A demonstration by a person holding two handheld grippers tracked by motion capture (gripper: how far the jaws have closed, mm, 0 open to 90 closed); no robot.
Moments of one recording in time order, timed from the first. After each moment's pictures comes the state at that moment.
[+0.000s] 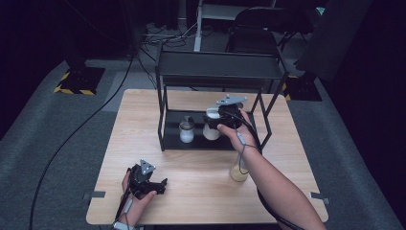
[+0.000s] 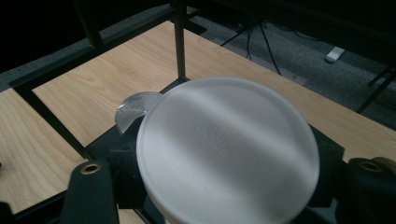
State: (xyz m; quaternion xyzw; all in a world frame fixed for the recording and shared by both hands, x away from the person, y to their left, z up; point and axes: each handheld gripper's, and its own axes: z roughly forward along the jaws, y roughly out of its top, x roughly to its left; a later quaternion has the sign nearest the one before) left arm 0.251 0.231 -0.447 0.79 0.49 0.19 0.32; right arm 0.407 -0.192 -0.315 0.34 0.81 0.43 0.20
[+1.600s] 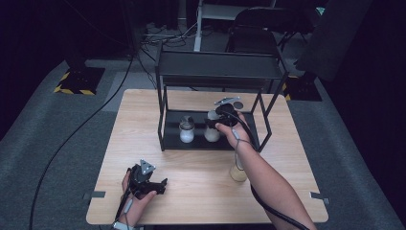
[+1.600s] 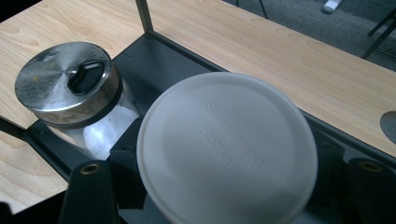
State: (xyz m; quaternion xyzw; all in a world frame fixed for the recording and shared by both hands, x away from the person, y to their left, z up) left arm 0.251 0.231 -0.447 0.79 0.49 0.19 0.32; right arm 0.448 -0.179 -0.341 0.39 0.83 0.37 0.18
